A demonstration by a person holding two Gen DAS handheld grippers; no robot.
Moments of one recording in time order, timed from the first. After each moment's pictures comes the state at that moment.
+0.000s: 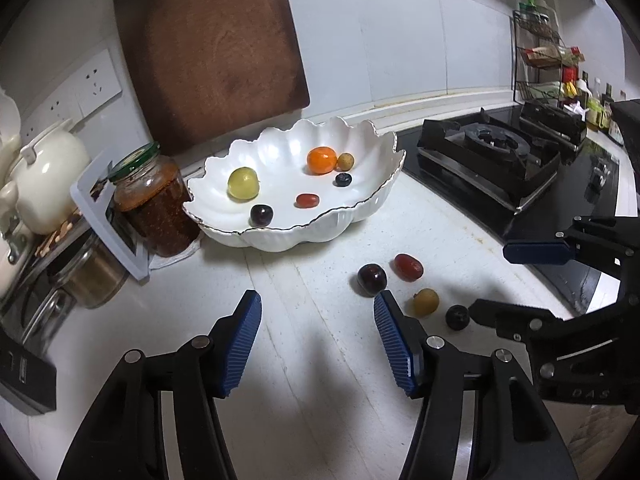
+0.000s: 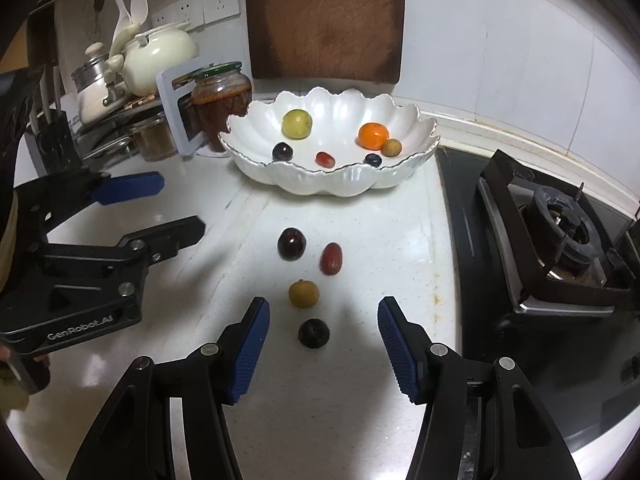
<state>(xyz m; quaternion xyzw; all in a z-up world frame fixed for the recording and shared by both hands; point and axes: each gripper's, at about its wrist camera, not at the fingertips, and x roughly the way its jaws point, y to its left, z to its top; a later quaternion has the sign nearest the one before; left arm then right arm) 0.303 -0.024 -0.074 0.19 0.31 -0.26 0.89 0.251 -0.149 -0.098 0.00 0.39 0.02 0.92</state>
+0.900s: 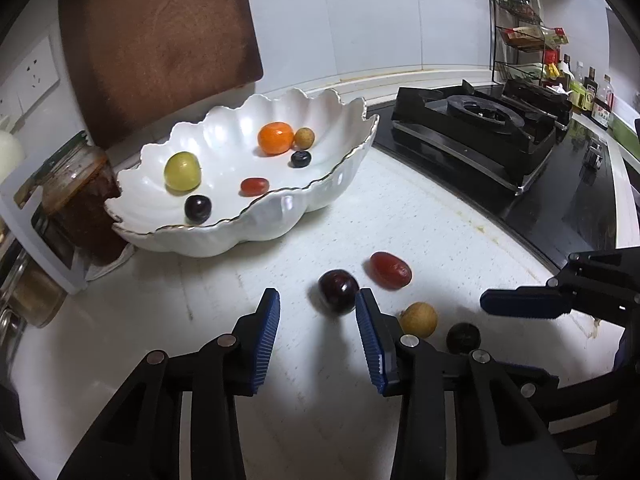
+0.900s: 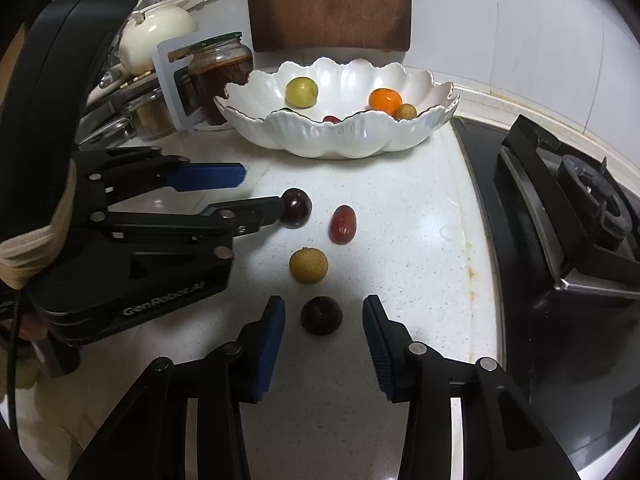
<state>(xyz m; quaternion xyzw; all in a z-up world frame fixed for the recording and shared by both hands) 0.338 -0.066 -0.121 0.20 0.33 -0.32 0.87 0.261 -0.148 -0.139 0.01 0.41 0.03 0.91</state>
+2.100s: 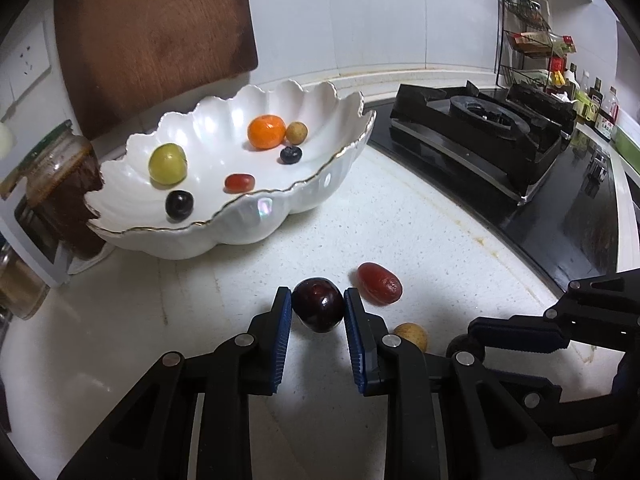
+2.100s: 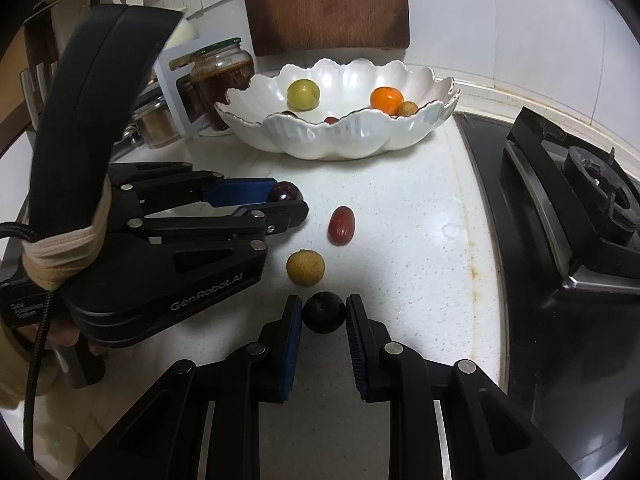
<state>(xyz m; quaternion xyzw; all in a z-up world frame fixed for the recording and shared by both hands) 0.345 -0.079 -0.125 0.18 0.35 -0.31 0.87 0.262 -0.157 -0.136 0.04 0.41 0.05 0.91</state>
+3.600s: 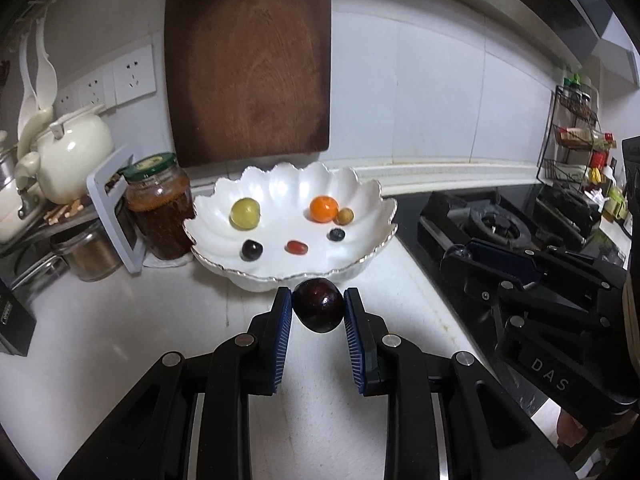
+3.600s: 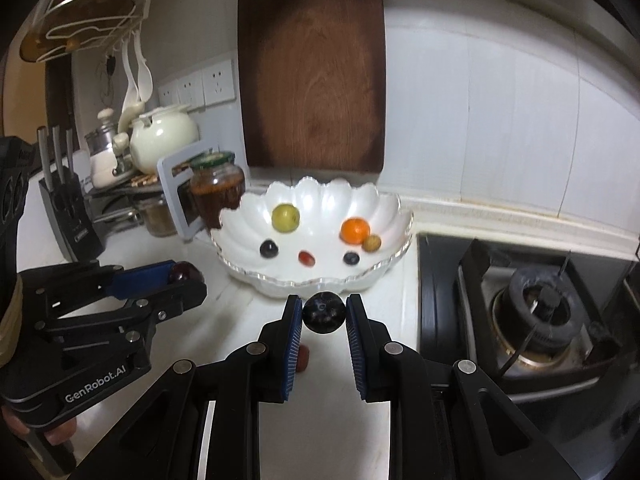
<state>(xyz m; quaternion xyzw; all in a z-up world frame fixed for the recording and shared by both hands) 0.293 -0.052 -0.033 0.07 0.30 -0.21 0.93 0.258 -0.188 -0.036 0.01 0.27 0.03 0.96</state>
